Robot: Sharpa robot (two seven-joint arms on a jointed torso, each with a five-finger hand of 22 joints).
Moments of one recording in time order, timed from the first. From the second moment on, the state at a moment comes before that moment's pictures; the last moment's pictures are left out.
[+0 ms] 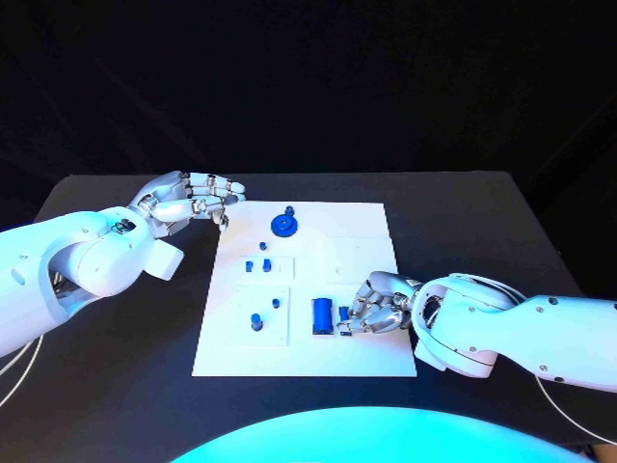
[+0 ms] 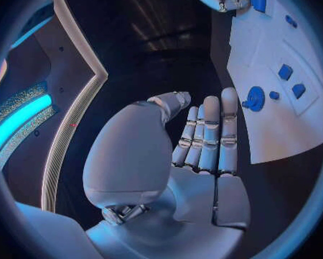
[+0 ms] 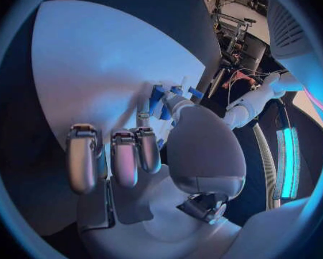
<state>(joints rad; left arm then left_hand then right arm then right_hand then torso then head) 1.16 -0.92 0.00 1.50 -0.23 -0.07 0.20 1.43 -0.20 0.57 0.10 0.28 0.75 0.19 0.36 0.36 0.74 0.16 0.56 0.19 0.97 0.08 1.20 0.45 0.17 0.94 0.17 0.94 0.69 1.06 -0.95 -0.21 1.85 -1.12 -0.34 -0.48 1.14 -0.17 0.33 0.26 0.27 1.07 0.04 0.46 0.52 1.46 -0.03 1.47 1.31 1.46 -0.08 1.56 1.31 0.04 1.47 0.03 1.45 1.31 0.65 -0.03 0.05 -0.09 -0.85</state>
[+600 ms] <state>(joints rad) 1.16 -0.92 0.00 1.50 -0.23 -0.07 0.20 1.43 -0.20 0.57 0.10 0.28 0.75 0.19 0.36 0.36 0.74 0.16 0.56 0.19 0.97 0.08 1.20 0.45 0.17 0.94 0.17 0.94 0.69 1.06 -0.95 -0.20 1.84 -1.16 -0.34 -0.46 1.25 -0.21 0.39 0.20 0.28 1.06 0.04 0.46 0.51 1.47 -0.03 1.47 1.31 1.47 -0.09 1.56 1.31 0.04 1.47 0.03 1.45 1.31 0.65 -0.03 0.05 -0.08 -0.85</state>
